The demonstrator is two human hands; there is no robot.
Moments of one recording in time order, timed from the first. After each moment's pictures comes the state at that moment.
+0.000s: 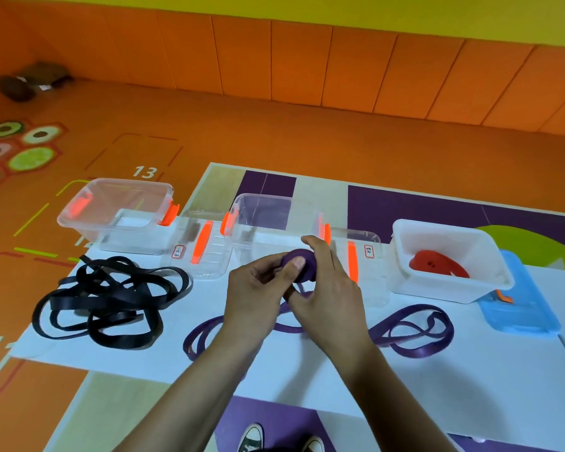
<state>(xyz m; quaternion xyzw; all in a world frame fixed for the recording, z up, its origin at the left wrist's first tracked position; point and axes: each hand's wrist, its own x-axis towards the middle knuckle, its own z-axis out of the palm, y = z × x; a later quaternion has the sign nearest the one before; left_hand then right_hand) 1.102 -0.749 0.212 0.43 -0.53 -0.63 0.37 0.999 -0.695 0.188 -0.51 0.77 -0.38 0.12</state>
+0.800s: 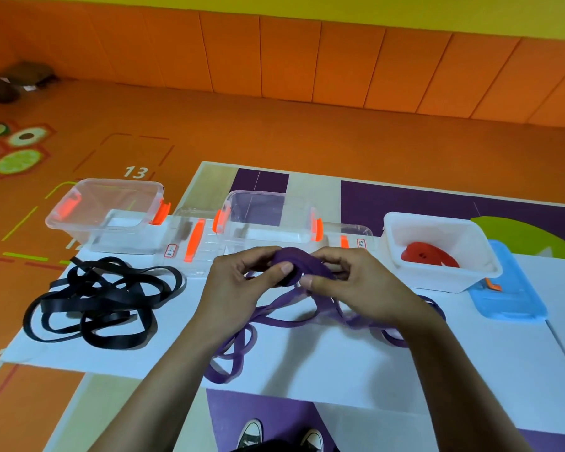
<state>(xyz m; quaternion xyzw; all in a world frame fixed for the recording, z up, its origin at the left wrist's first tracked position) 1.125 -0.762 0.221 0.35 -0.68 -0.57 0.30 0.933 -0.671 0.231 -0.50 0.64 -0.38 0.44</state>
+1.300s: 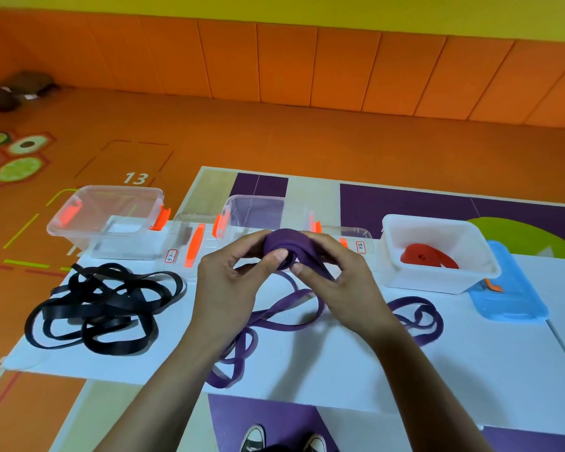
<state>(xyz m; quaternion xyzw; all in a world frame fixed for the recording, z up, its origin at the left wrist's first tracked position) 1.121 -0.754 0.241 0.35 -0.66 -0.54 0.39 0.956 -0.681 0.212 -0.51 0.61 -0.52 0.31</state>
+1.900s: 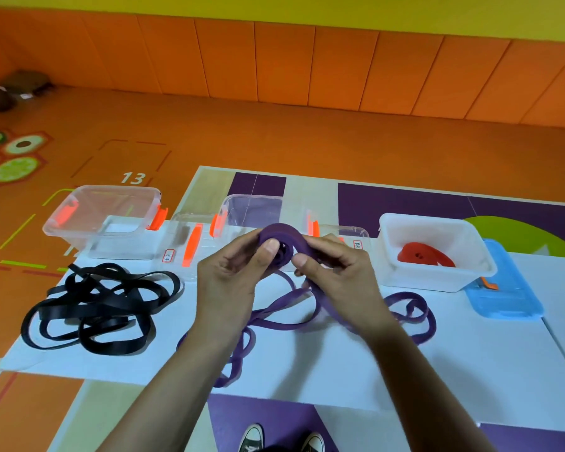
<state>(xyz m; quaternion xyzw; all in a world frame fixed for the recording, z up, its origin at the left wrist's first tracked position) 1.111 -0.744 0.243 0.38 -0.52 -0.63 0.44 0.960 -0.682 0.211 -0.43 0.56 -0.62 0.34</state>
